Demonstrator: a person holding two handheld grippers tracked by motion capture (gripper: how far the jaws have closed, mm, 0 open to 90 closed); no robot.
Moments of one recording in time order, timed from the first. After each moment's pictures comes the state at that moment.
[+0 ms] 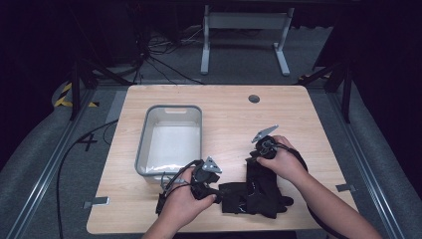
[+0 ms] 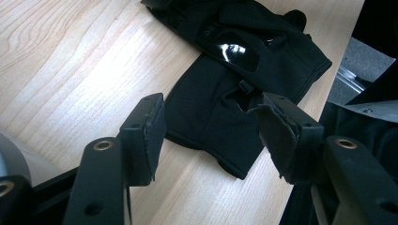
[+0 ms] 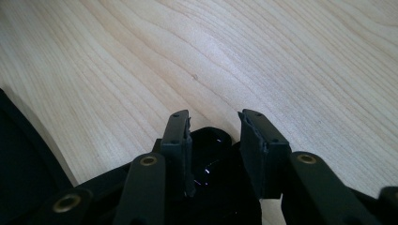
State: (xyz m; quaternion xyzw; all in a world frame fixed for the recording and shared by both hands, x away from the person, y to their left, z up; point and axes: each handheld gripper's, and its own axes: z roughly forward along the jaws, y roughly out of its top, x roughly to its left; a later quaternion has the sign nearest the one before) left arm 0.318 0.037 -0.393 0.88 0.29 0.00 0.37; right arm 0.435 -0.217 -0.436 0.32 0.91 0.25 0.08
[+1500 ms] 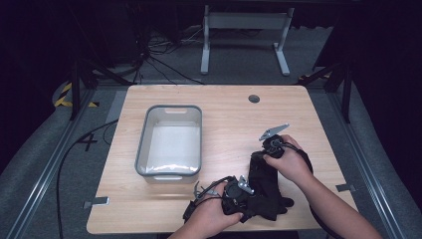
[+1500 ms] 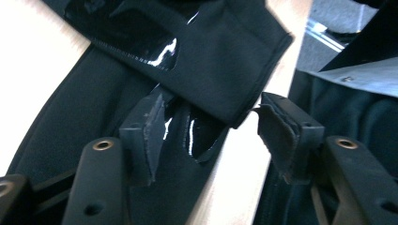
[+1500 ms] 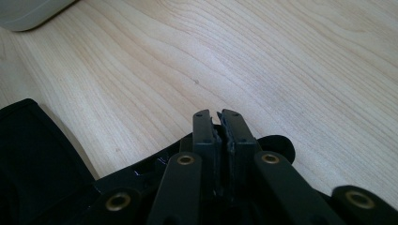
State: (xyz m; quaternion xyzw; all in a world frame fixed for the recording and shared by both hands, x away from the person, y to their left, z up) left arm 0.300 -0.039 -0.434 0.92 0.22 -0.06 0.31; right arm 0.424 -0.232 -0.419 0.34 0.89 0.29 0.08
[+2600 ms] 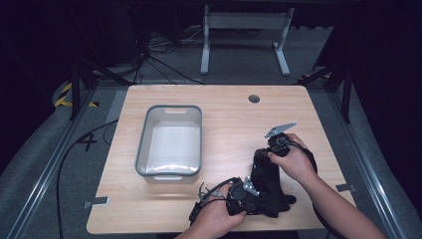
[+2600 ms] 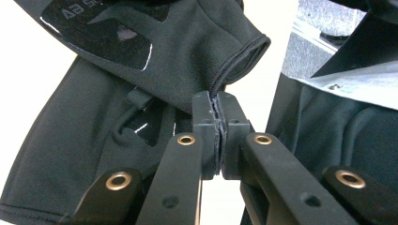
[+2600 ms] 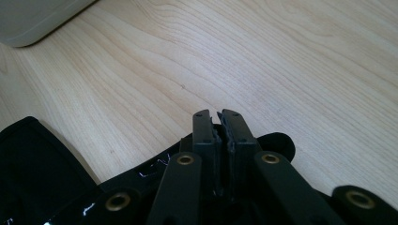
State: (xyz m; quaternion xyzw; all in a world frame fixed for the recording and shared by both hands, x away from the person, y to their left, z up) left arm 0.294 -0.046 -0.424 0.92 0.20 -0.06 0.33; right arm 0.423 -0.245 -0.410 0.36 0.88 0.31 0.09
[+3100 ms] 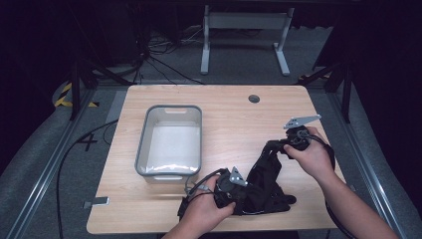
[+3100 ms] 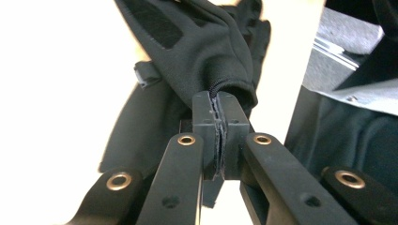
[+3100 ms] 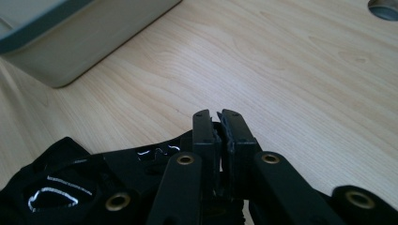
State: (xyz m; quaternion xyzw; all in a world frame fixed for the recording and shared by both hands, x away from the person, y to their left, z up) left arm 0.303 -0.011 -0.396 0.91 0.23 0.00 0.35; right arm 0.412 -0.278 -0.366 0.37 0.85 0.37 0.10
